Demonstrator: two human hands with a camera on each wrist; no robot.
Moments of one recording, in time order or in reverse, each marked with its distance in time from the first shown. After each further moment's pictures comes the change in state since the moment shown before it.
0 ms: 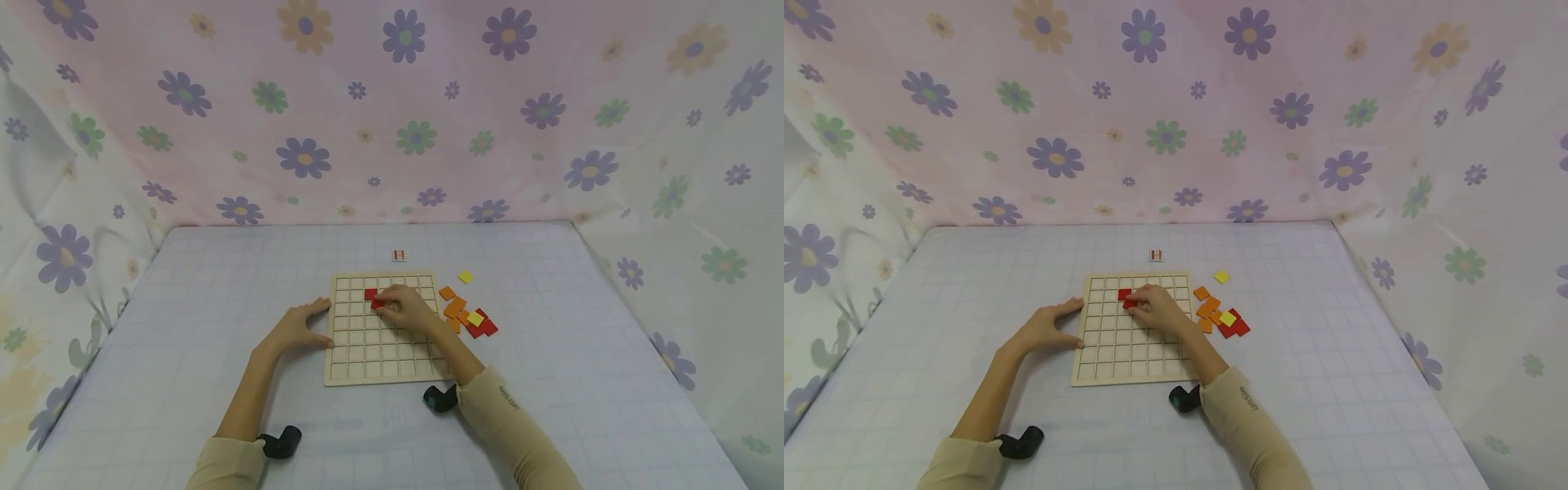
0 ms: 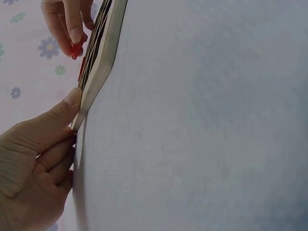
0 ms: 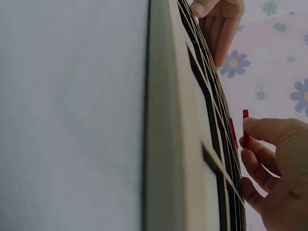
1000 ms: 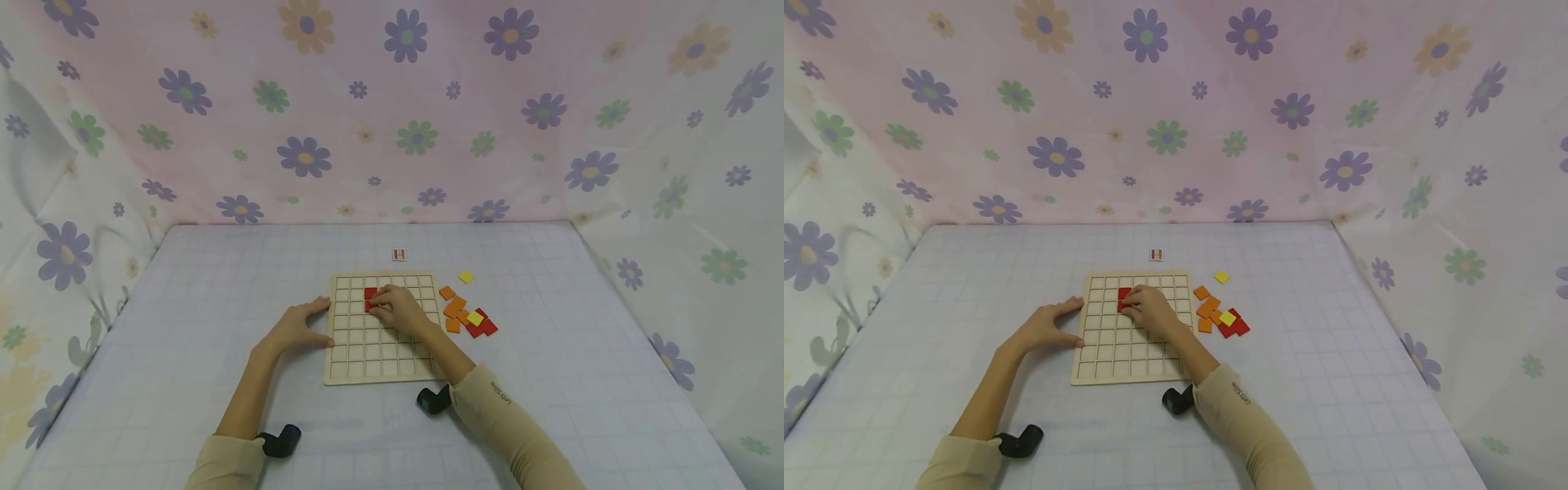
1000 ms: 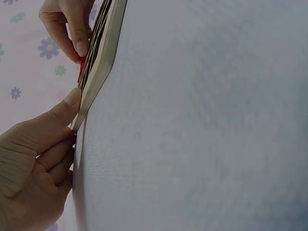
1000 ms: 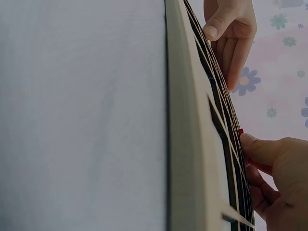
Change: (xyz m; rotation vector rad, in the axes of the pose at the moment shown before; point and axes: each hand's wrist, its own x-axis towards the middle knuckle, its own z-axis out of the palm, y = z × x) left_hand -0.003 0.003 -0.003 -0.003 -0.006 0.001; right_hand 0.005 -0.009 0.013 -0.086 0.019 0.058
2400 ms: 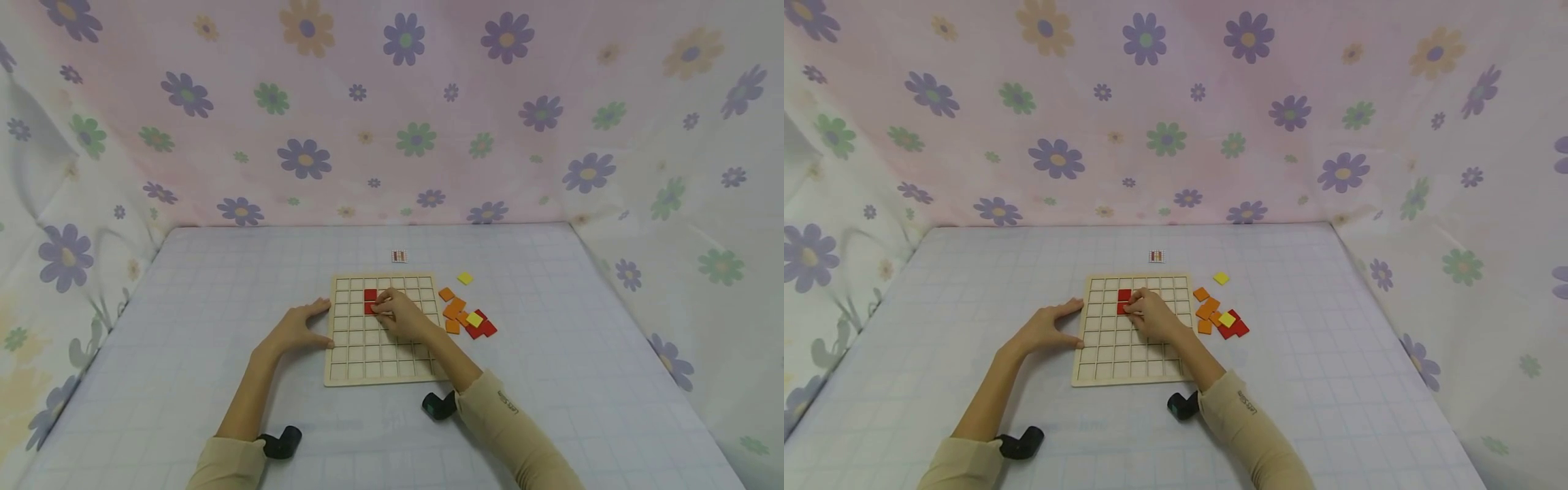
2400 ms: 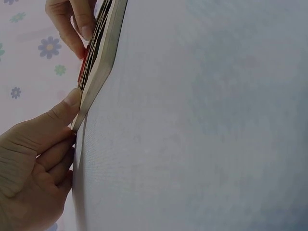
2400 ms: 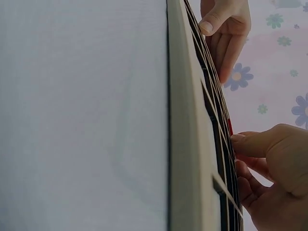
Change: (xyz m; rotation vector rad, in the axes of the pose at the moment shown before) left_hand 0.002 -0.002 0.005 0.021 0.006 -0.029; right_hand -0.011 -0.003 -0.006 -0.002 -0.107 -0.032
